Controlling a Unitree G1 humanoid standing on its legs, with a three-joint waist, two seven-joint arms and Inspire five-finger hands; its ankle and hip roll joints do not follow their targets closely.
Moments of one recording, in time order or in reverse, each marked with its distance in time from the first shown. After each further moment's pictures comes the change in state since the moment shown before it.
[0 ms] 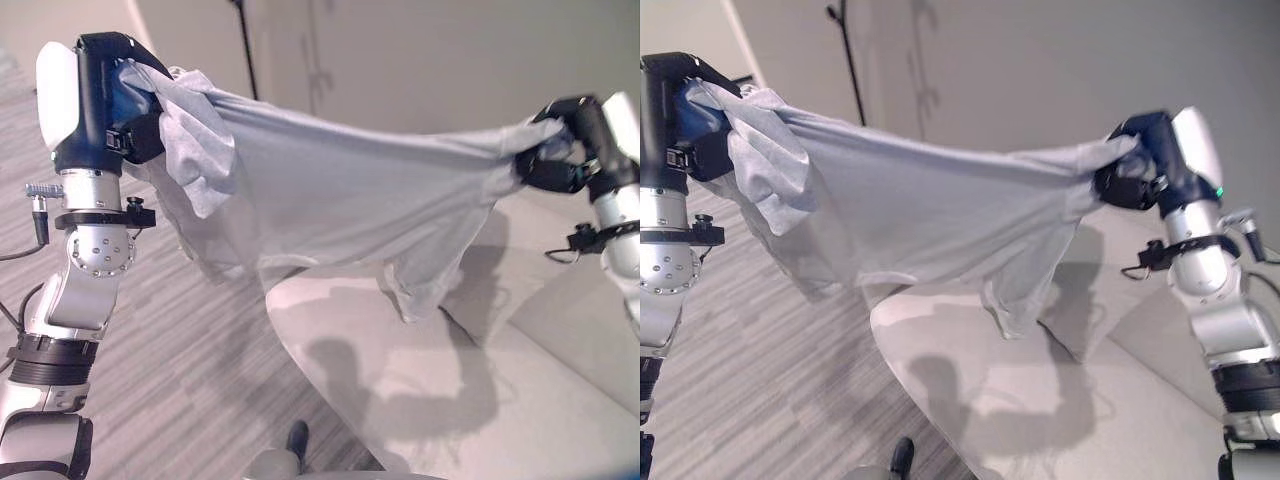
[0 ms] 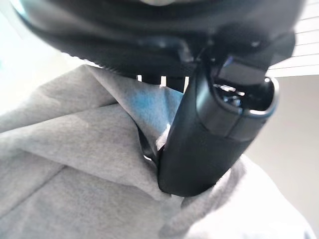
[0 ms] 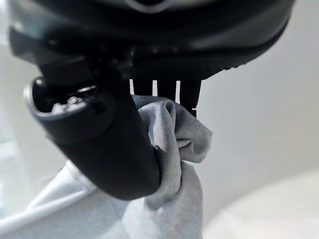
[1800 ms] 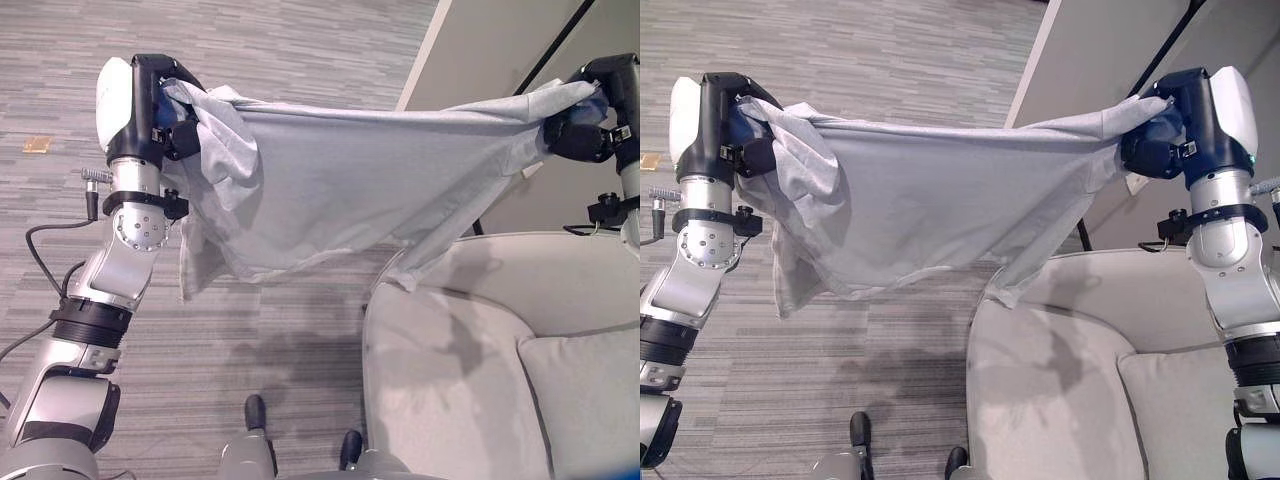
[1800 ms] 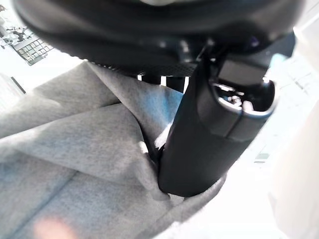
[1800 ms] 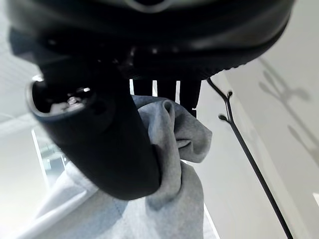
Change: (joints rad) left arm -0.191 -0.044 -0.185 0.223 -0.047 0.068 -0.006; right arm -0.046 -0.024 0.044 0.059 -0.002 0.028 -0.027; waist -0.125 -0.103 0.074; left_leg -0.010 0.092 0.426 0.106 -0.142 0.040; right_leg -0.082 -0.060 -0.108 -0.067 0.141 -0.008
